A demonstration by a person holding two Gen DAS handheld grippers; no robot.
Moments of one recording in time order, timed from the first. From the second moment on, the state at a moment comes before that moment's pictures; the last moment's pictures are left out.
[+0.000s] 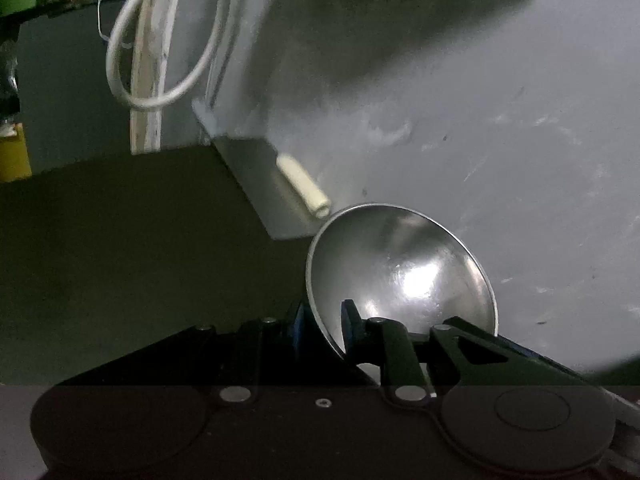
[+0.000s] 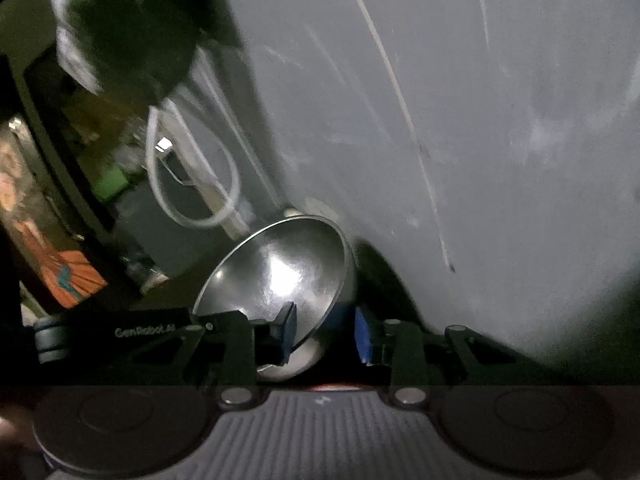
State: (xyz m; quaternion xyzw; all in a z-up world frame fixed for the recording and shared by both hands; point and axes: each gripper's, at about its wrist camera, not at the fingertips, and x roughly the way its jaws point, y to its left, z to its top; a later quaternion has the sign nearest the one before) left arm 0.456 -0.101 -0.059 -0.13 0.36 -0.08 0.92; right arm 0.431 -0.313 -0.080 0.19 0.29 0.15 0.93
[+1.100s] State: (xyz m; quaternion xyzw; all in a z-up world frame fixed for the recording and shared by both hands) left arm 0.078 -0.054 -0.035 -0.14 0.46 -0.05 0.87; right arm 0.089 -0.288 -0.051 0.14 0.42 0.28 0.85
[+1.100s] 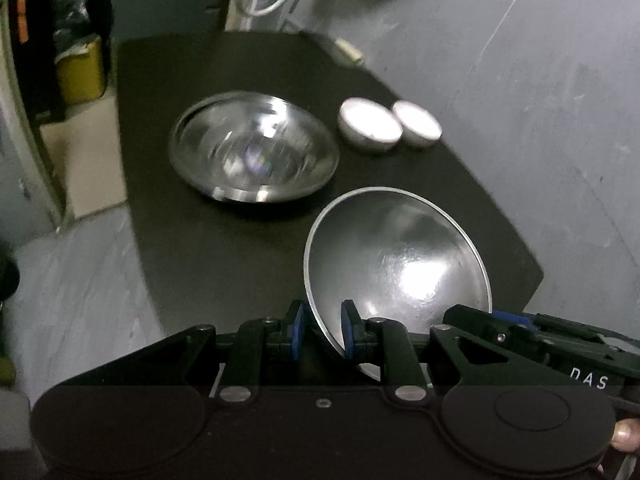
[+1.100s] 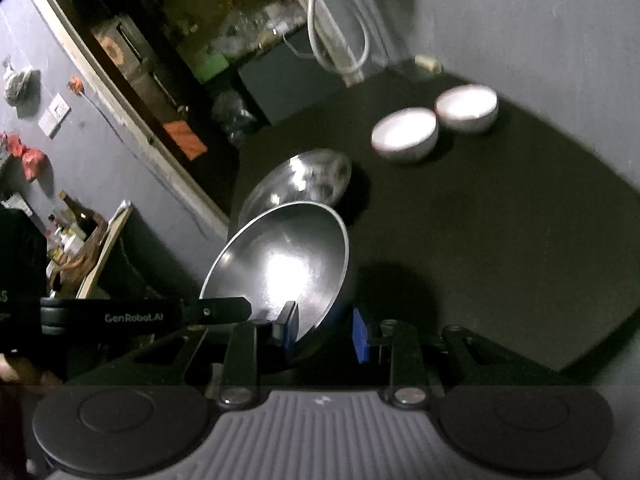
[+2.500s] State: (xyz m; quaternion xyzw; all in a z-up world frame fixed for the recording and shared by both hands) left arm 0.057 -0.048 -0.049 -0.12 0.51 0.03 0.85; right arm 0.089 -0.268 -0.068 0.11 0.45 0.29 0.84
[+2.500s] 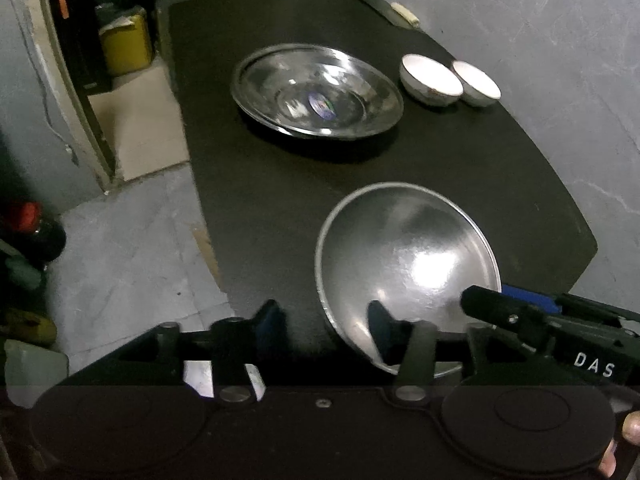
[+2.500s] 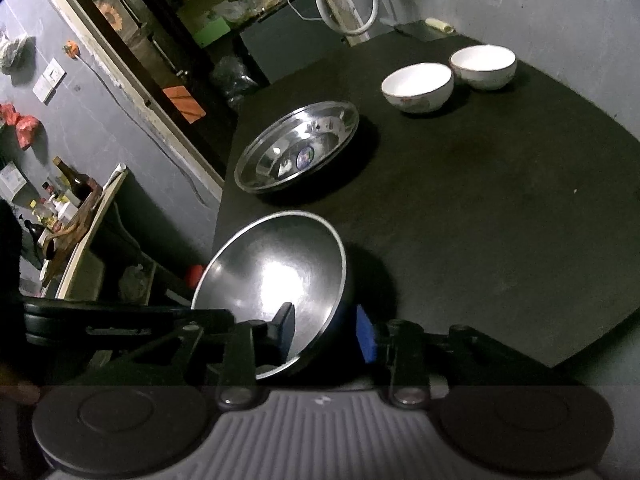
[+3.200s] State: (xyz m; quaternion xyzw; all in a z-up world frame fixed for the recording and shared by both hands) left arm 0.079 -0.017 0.003 -0.13 0.41 0.08 0.90; right arm 0.104 -0.303 -0.027 0.14 0.36 0.20 0.90
